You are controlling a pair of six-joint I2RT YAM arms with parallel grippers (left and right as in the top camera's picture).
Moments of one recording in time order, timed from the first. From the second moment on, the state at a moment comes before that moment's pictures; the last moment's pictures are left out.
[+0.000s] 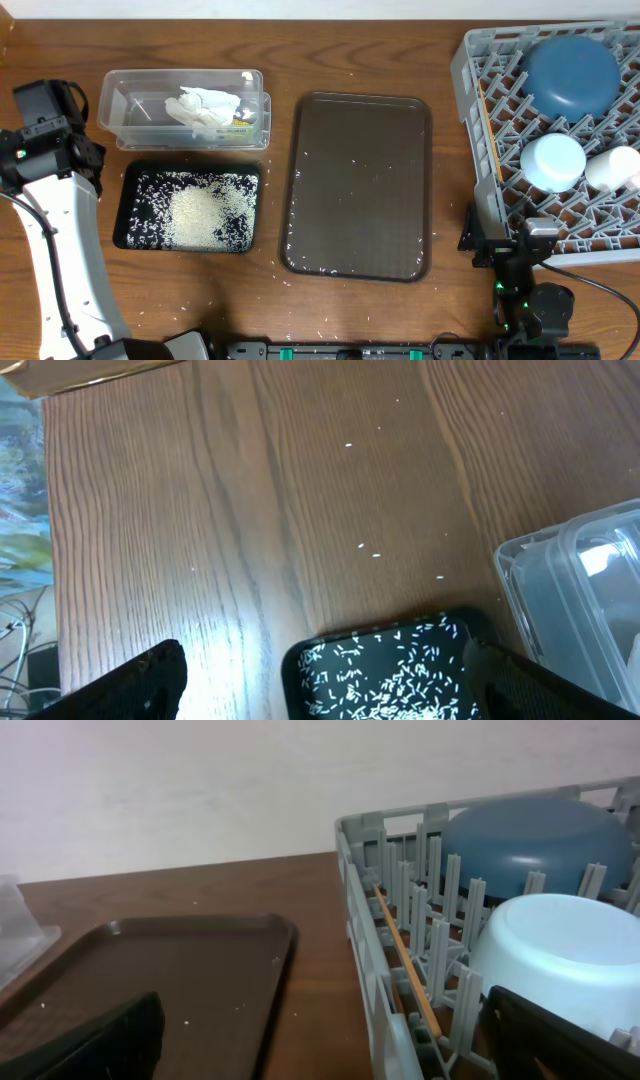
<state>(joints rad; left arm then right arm) 0.38 1.42 1.40 -1.13 -0.53 -0.82 -0.01 0.02 0.01 -0.07 -0.07 0.15</state>
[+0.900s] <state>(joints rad) 0.38 1.42 1.40 -1.13 -0.53 -0.81 -0.01 0.02 0.01 -0.07 -0.06 0.15</state>
